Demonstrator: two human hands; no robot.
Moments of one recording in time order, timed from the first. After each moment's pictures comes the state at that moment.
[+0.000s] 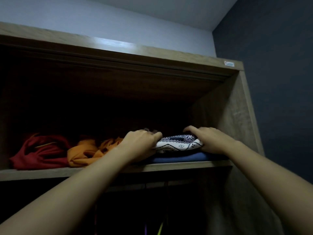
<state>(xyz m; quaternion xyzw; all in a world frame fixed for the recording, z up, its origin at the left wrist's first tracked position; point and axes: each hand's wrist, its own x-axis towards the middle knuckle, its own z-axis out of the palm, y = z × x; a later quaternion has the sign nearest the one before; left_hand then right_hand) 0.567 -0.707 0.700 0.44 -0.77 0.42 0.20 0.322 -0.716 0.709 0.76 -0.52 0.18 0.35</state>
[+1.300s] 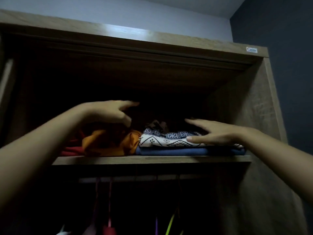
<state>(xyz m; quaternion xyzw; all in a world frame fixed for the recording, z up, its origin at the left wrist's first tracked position) 0.665 -0.674 0.758 0.51 -0.82 0.06 0.26 0.351 -0.698 0.721 0.83 -0.50 0.19 0.10</state>
